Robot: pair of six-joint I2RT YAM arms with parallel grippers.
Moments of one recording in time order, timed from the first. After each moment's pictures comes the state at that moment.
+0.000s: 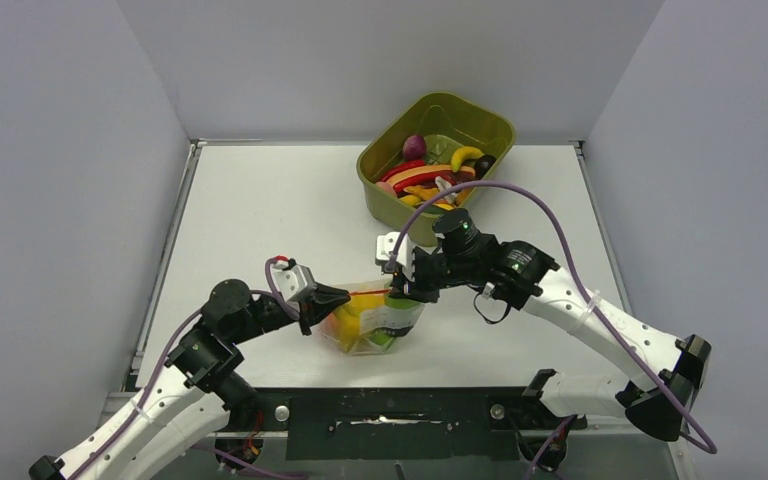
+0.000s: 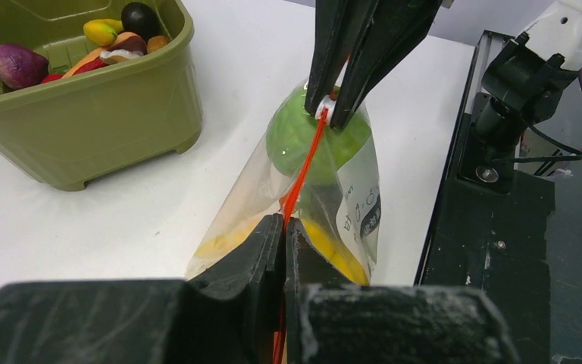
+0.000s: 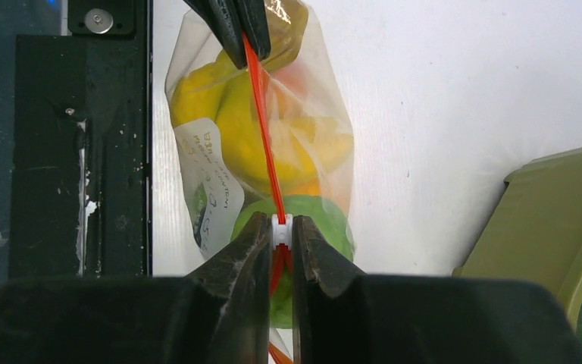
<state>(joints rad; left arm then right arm) -0.70 0.53 0.50 -0.06 0.42 -0.01 0.88 1.21 1.21 -0.68 -0.43 -0.51</state>
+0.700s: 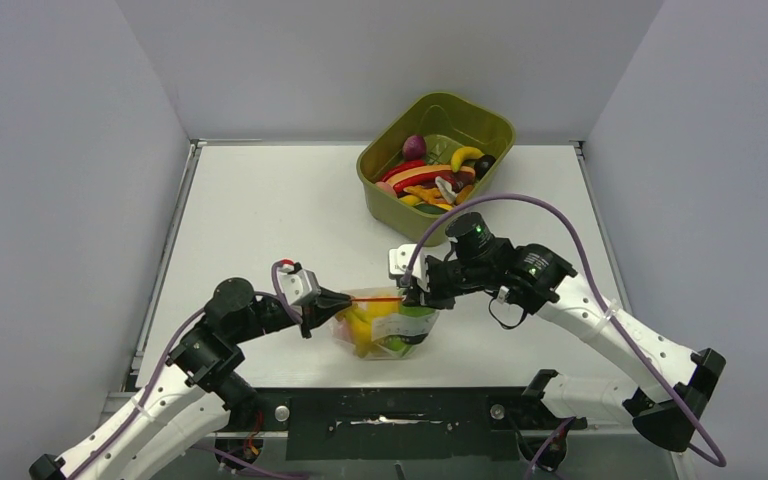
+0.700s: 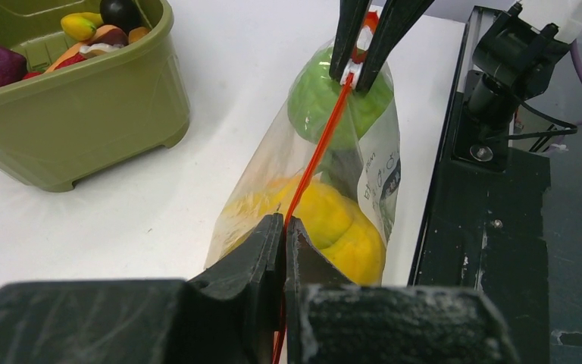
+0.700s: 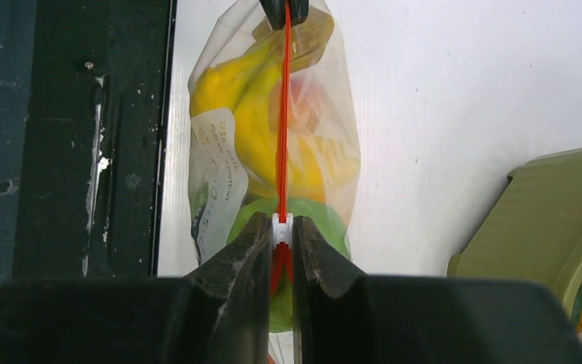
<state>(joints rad) -0.69 0.54 0.51 -0.10 0.47 0.04 0.85 1.13 1.19 -0.81 -0.49 -0.62</state>
